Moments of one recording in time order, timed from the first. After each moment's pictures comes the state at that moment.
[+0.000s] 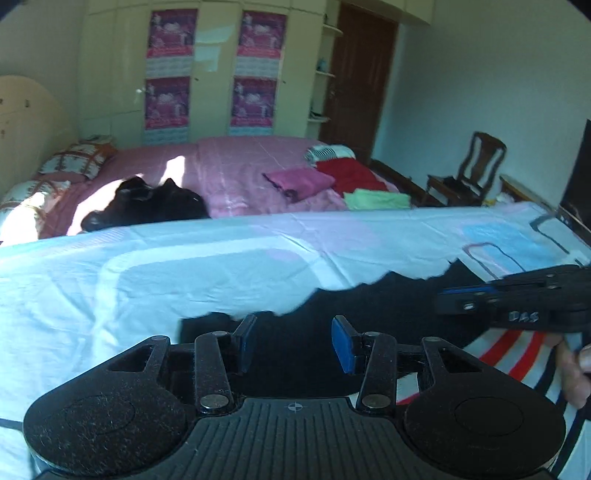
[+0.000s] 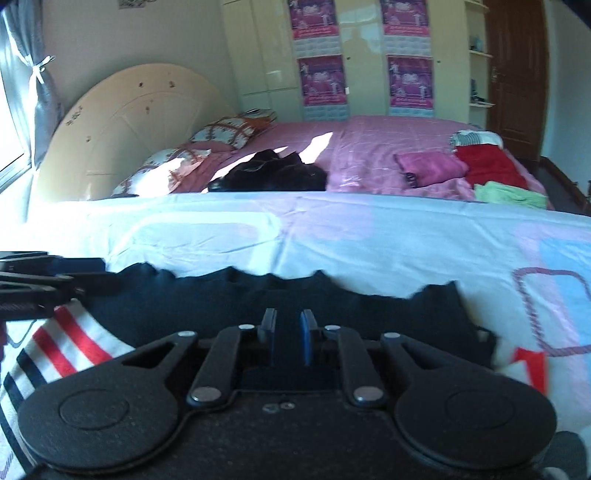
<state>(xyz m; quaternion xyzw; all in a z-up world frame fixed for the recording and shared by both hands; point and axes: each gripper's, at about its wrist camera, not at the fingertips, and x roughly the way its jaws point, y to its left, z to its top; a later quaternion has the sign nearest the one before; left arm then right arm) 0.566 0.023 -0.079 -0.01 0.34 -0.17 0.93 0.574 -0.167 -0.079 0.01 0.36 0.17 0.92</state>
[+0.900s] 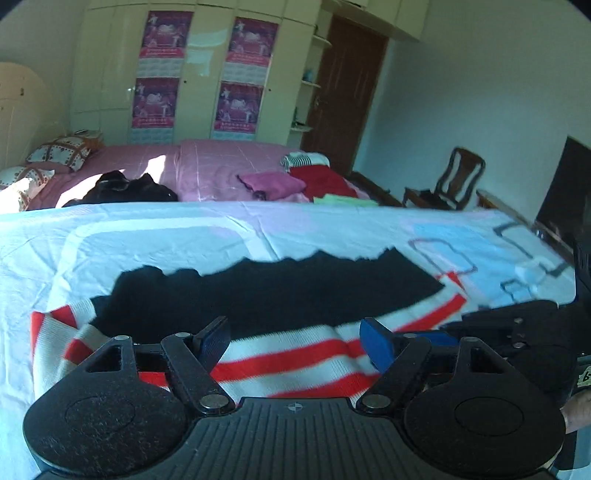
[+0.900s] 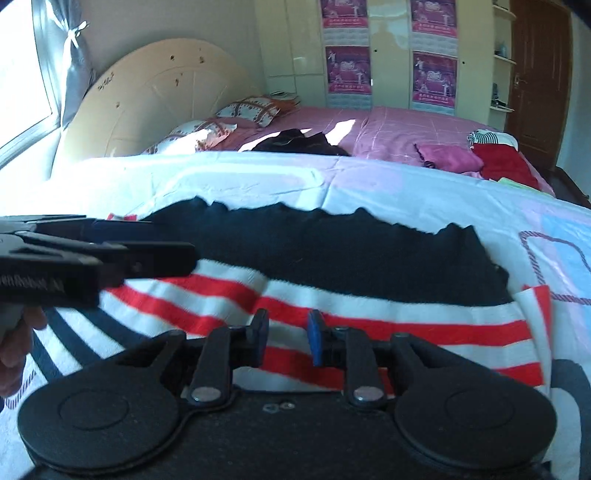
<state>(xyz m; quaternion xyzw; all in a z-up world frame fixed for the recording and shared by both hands) 0.484 -0.009 -0.090 -0.03 0.32 -0.19 0.93 0.496 -0.154 -0.087 -0.04 0.37 0.19 0.91</state>
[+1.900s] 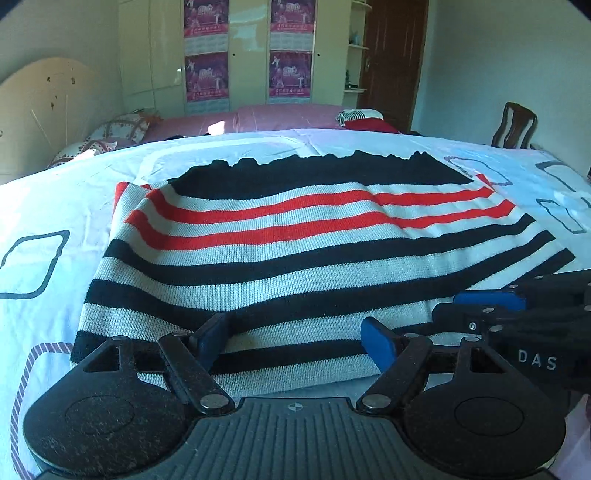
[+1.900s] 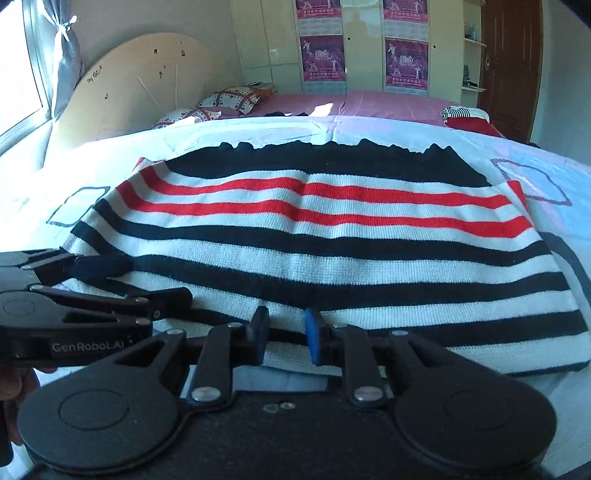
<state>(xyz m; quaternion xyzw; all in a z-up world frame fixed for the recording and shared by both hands) 0.375 0.003 -0.113 0.01 0.37 -0.08 0.93 0.399 -0.133 -0.105 -0.02 0.38 0.14 0.91</state>
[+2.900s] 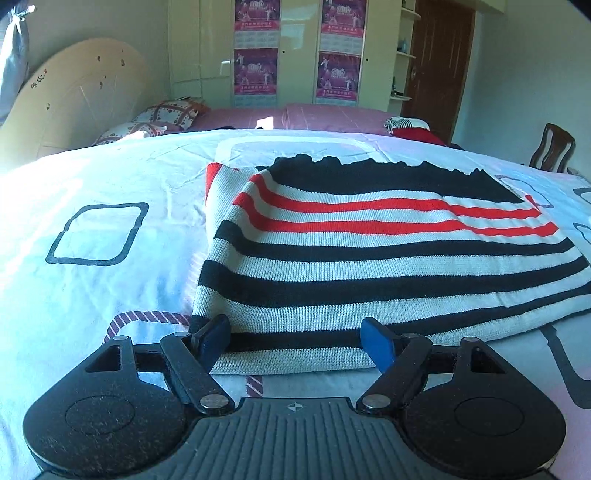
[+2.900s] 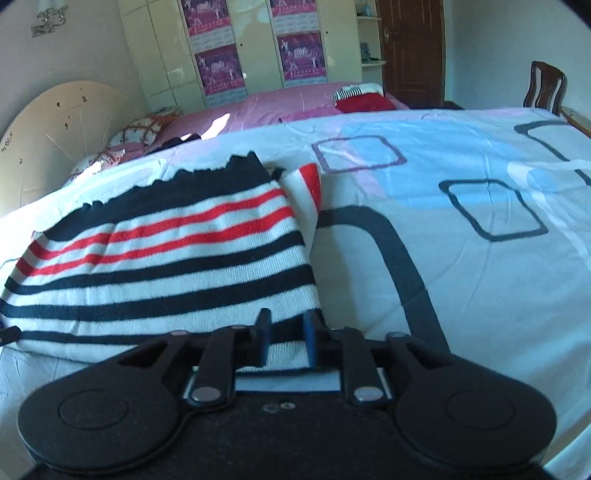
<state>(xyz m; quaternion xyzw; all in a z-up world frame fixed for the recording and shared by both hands) 0.367 0.064 -0.113 -0.01 0.37 -0.02 0.93 0.383 -0.304 -0.081 0.07 0.38 0.01 0.92</state>
